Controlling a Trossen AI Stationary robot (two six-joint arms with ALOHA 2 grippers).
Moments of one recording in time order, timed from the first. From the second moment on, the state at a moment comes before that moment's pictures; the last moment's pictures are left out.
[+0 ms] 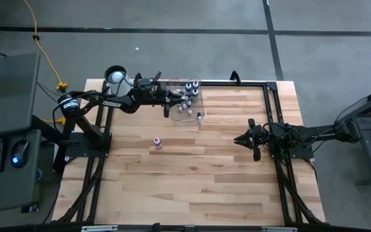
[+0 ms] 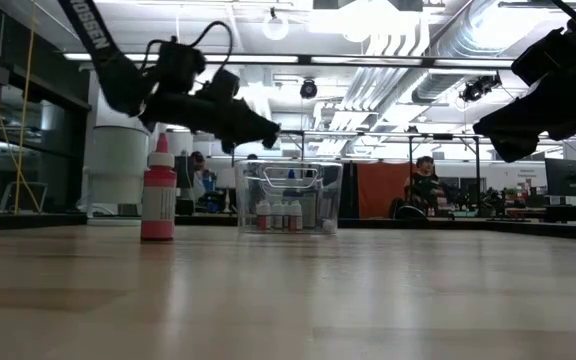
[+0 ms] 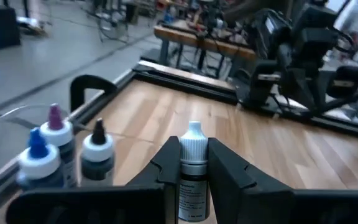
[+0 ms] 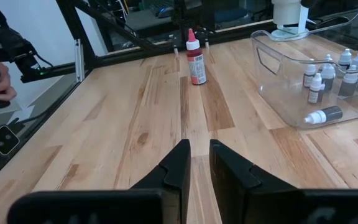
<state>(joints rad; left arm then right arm) 0.57 1.62 0.68 0.83 0.45 -0.13 0.05 0.24 0.01 0.03 0.00 0.22</state>
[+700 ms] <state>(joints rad) 0.57 1.67 0.52 1.14 0.30 -0.17 0.05 0.24 0.01 0.03 0.00 0.22</state>
